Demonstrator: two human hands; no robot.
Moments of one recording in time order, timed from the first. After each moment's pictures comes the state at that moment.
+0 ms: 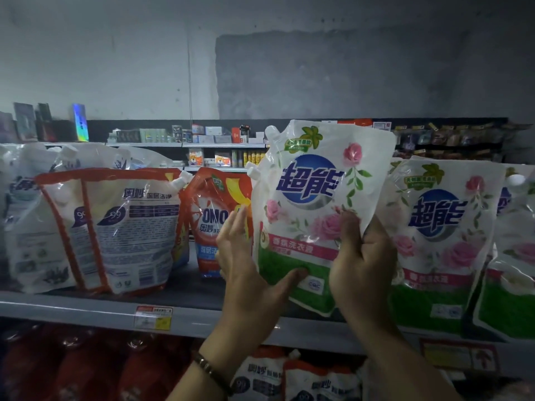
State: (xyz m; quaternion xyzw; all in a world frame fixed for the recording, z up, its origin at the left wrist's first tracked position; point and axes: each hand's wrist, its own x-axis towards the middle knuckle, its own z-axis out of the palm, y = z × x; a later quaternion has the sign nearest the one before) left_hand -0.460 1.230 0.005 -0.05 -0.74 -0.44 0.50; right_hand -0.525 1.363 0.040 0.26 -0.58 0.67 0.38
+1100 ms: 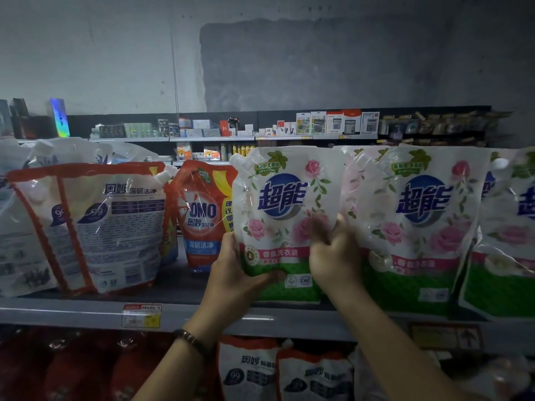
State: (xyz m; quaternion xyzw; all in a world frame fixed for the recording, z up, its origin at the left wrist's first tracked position) left_hand -0.482 1.196 -0.010 0.02 -0.77 -0.56 0.32; right_hand -0.565 1.354 0.020 0.20 -0.70 0.66 0.18
